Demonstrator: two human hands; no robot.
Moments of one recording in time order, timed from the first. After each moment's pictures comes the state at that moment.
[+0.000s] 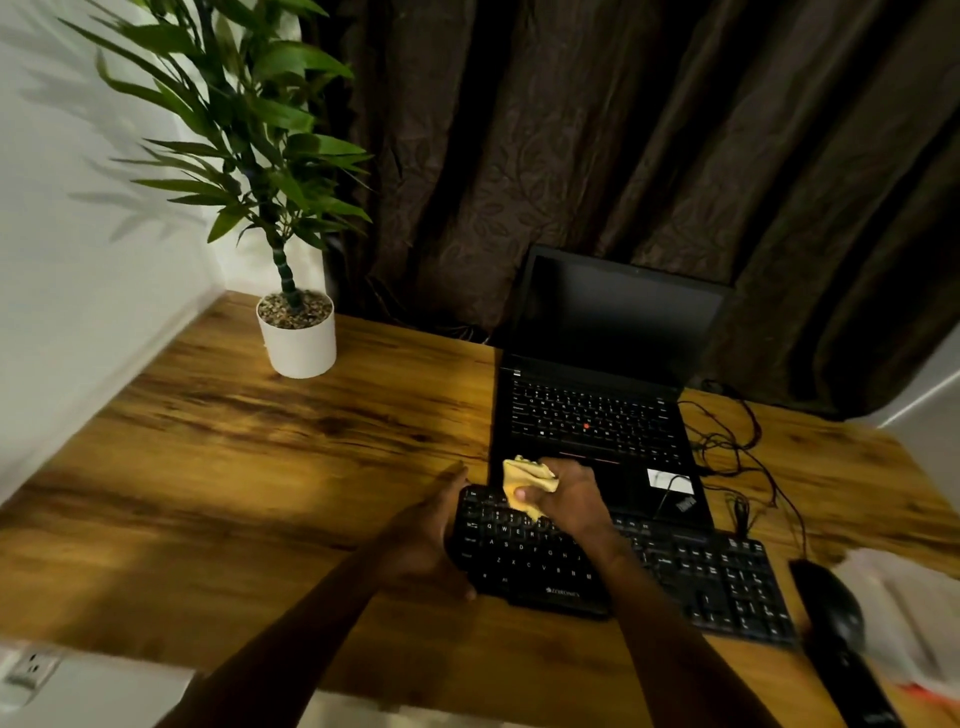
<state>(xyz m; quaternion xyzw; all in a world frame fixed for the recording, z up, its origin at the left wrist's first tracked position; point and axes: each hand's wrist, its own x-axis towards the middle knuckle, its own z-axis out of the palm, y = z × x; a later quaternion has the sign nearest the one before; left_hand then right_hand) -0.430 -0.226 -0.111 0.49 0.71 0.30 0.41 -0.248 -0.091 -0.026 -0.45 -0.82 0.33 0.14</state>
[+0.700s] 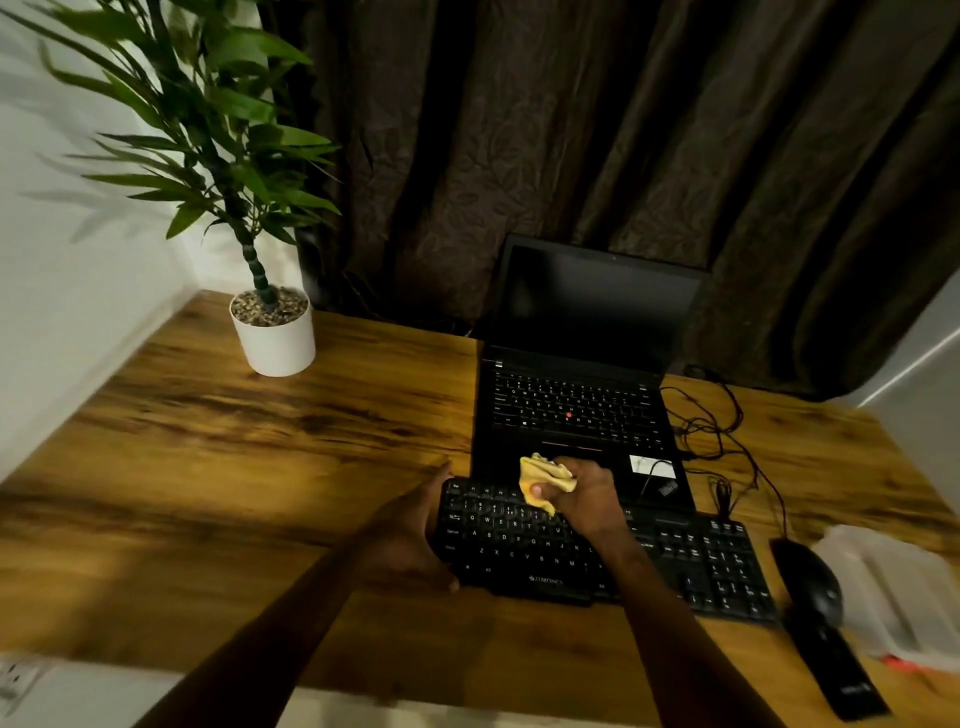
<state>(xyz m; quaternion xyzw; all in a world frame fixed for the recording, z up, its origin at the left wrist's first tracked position) -0.423 -0.250 -0.053 0.53 0.71 0.25 0.39 -0.208 -0.080 -0.030 -0.46 -0.80 0.33 0.19</state>
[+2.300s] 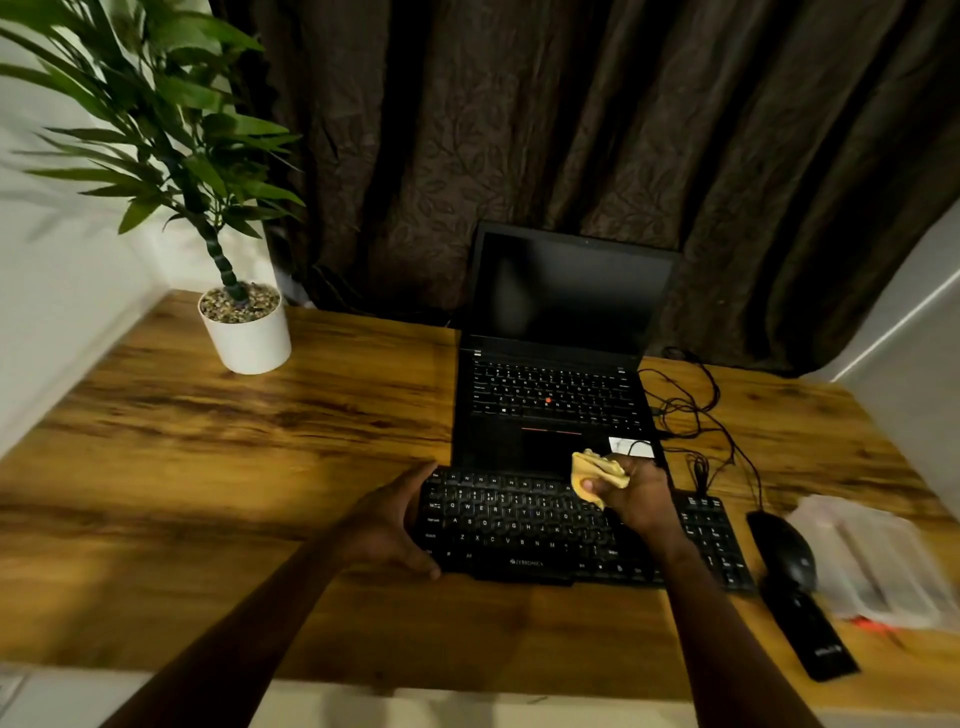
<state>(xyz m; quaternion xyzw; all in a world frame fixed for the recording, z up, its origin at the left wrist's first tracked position) -0.422 -0.253 -0.049 0.54 0.70 0.24 0.40 -0.120 -0.048 -0.040 -0.51 -0.75 0.35 0.23</state>
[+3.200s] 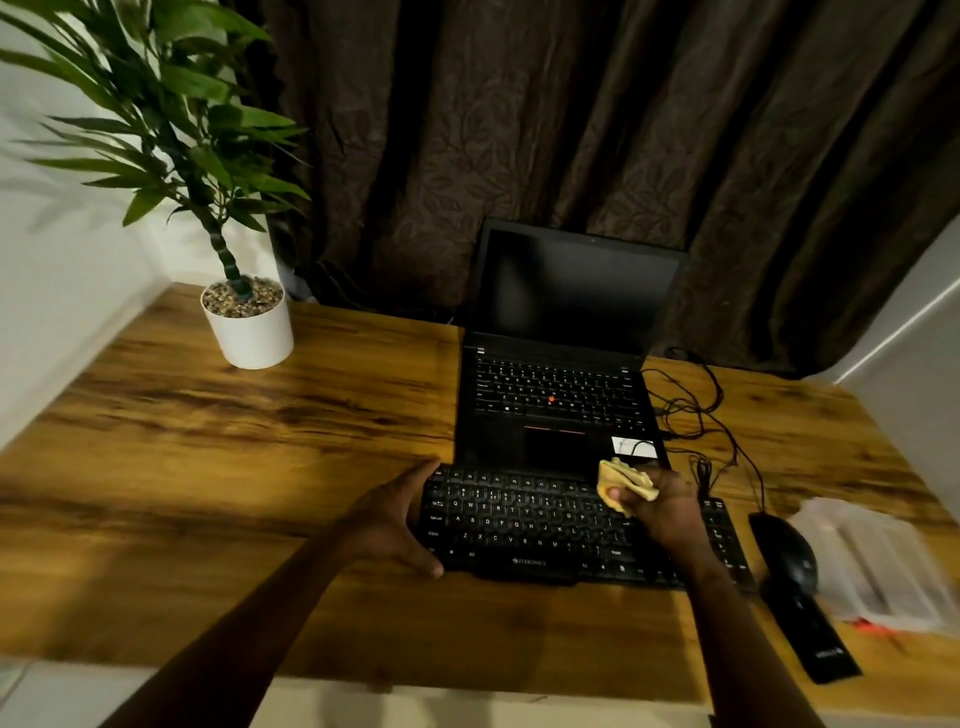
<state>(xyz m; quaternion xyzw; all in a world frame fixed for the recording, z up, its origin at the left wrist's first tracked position) -0.427 -0.251 -0.059 0.55 0.70 0.24 0.39 -0.092 -0.053 -0.036 -0.52 -0.74 0.34 0.24</state>
